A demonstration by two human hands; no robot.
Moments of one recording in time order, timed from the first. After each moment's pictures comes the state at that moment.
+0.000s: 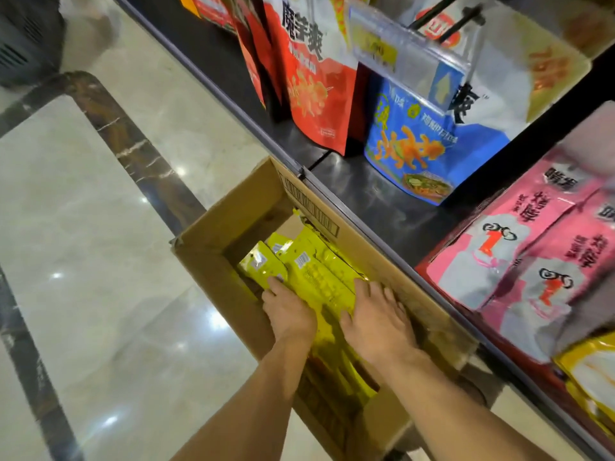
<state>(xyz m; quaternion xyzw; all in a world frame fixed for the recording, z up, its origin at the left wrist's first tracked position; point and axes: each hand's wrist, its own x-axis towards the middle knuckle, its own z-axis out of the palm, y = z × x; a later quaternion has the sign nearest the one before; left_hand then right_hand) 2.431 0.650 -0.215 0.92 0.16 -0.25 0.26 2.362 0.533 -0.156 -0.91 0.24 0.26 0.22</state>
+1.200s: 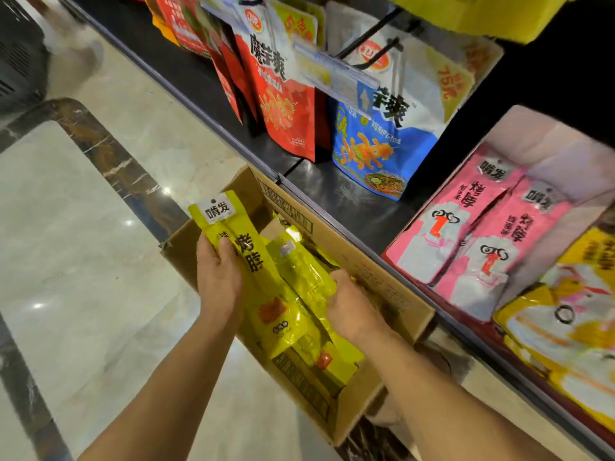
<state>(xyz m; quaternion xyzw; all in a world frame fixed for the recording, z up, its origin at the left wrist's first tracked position) 2.473 0.680 -0.108 0.83 0.10 -0.07 0.55 2.350 0.528 -0.133 -0.82 0.32 0.22 0.42</state>
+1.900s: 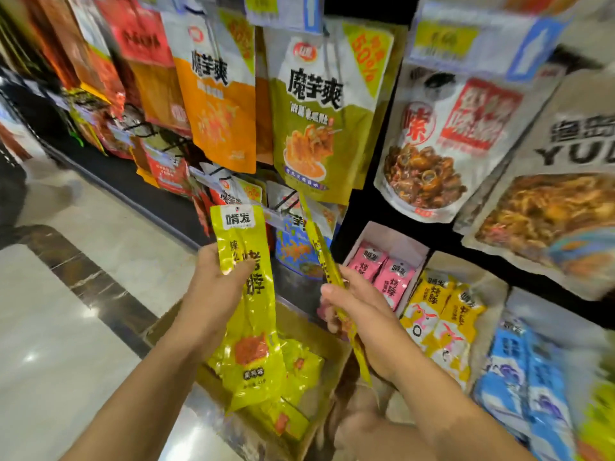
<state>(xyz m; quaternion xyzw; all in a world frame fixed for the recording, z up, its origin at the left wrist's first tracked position) 2.425 0.644 0.111 0.73 -0.08 -0.21 0.64 2.262 0.504 0.113 -0.61 0.26 -0.12 0.74</state>
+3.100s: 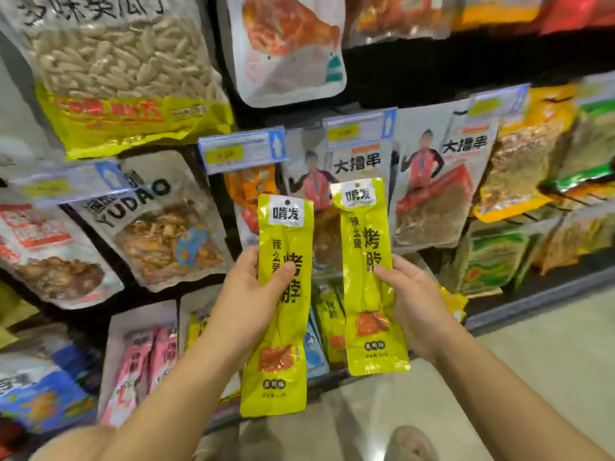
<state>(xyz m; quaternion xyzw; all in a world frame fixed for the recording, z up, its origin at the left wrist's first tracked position) 2.025 0.444 0.226 0.53 -0.53 -0.41 0.51 1.809 0.427 0.187 -0.36 0.43 -0.57 0.61</state>
